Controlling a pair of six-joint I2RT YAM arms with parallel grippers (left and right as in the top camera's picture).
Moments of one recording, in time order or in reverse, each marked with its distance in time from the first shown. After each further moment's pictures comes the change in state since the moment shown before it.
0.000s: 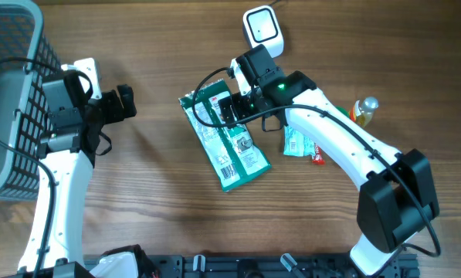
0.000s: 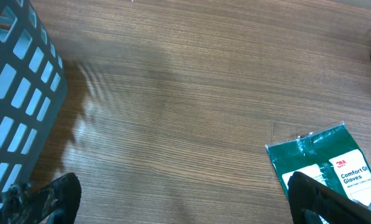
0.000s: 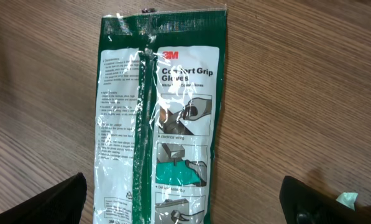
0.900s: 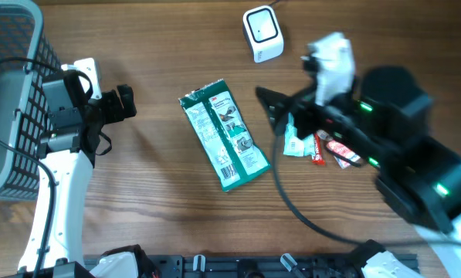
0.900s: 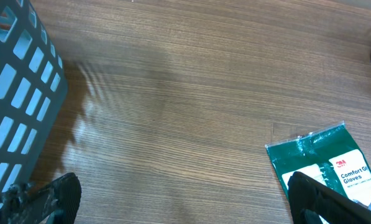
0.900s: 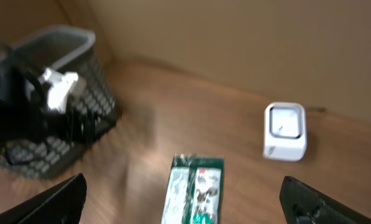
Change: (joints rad) left arm 0.000 0.000 0.000 0.000 0.000 0.000; right arm -0.032 -0.752 -0.012 0.006 0.007 0.000
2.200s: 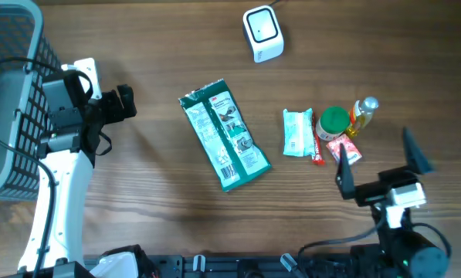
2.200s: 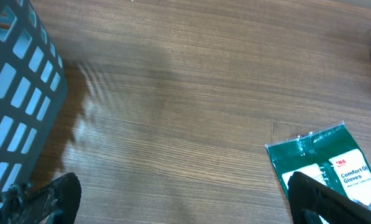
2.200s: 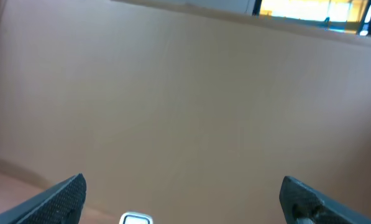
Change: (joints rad) left arm 0.000 0.001 0.000 -0.001 0.000 0.000; right arm -0.467 -1.058 -1.282 1.044 -0.115 -0.316
